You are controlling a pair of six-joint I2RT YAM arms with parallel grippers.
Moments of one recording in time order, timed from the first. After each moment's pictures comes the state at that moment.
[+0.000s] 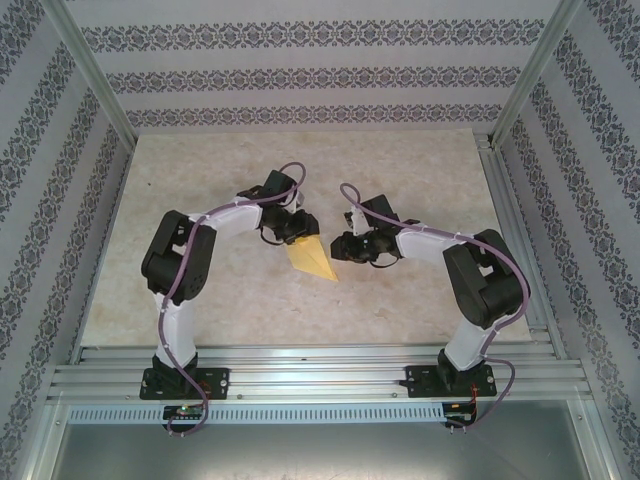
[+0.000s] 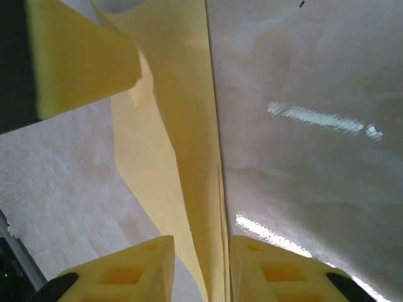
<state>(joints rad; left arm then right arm) -0.46 1.99 1.37 -0.44 0.51 -0.69 0.46 1.75 0.94 -0.20 -0.55 0.44</state>
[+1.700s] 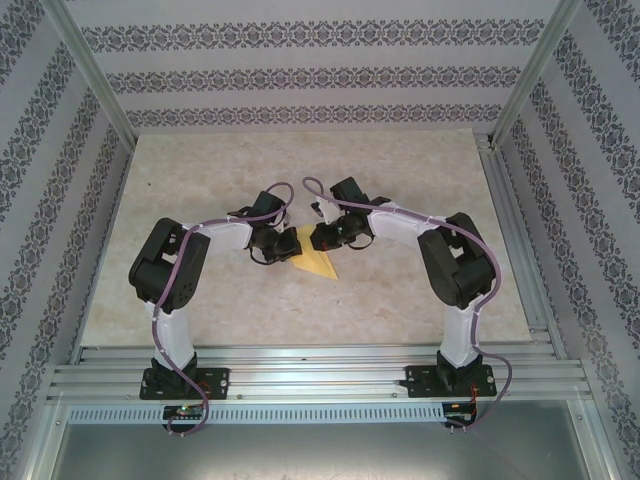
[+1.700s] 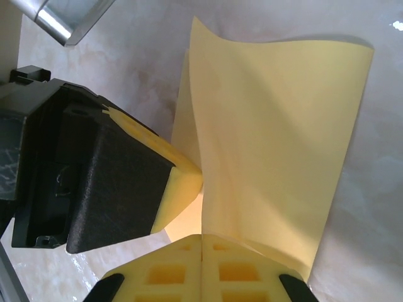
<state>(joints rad) -0.45 1.92 1.10 -0.30 0.46 -0.76 0.55 1.96 1.29 -0.41 -0.53 0.18</state>
